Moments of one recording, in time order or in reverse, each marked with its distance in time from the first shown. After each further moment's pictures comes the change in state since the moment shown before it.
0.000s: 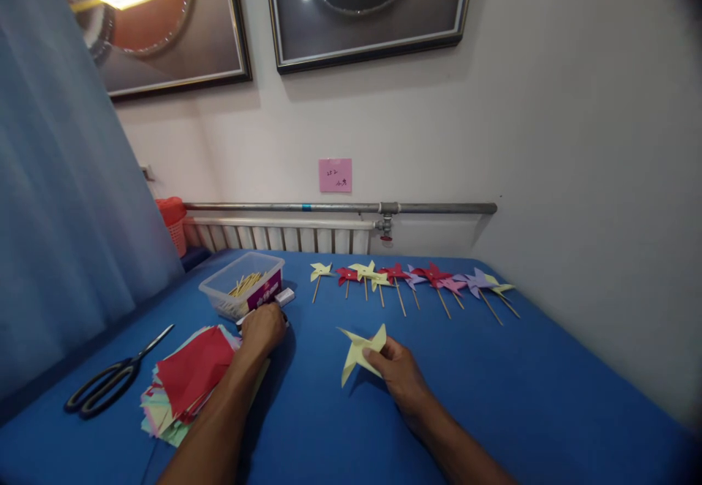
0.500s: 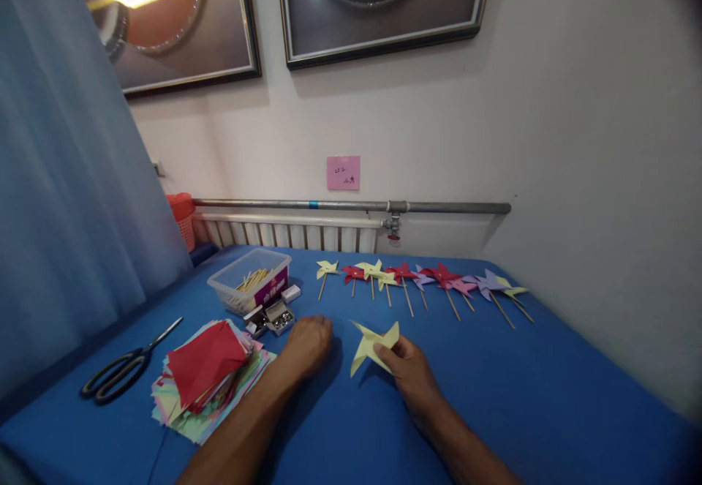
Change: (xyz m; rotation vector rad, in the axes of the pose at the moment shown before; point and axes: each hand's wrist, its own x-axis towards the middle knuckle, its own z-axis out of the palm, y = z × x) left_hand -0.037 0.049 0.017 0.007 -0.020 0.524; right_hand 0.006 0.008 -0.006 -0.008 0.073 -0.003
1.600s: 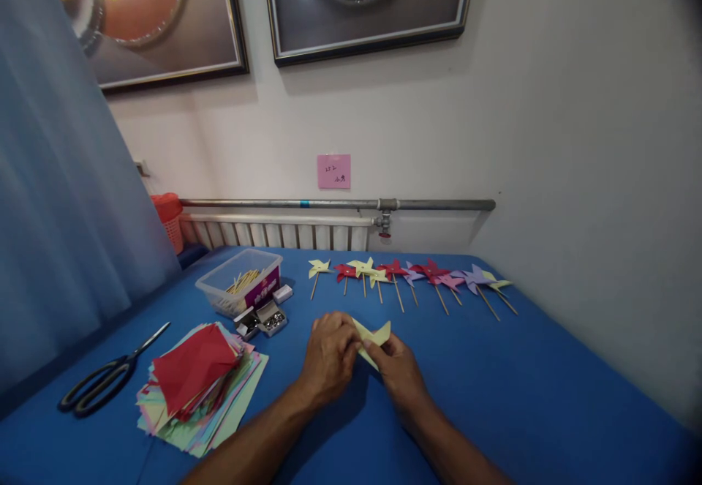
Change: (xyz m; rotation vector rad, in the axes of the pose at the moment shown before) left_hand -0.015 0.056 0.015 -0.570 0.497 0.212; right_hand -0.006 0.000 0.010 -0.013 0.067 -0.100
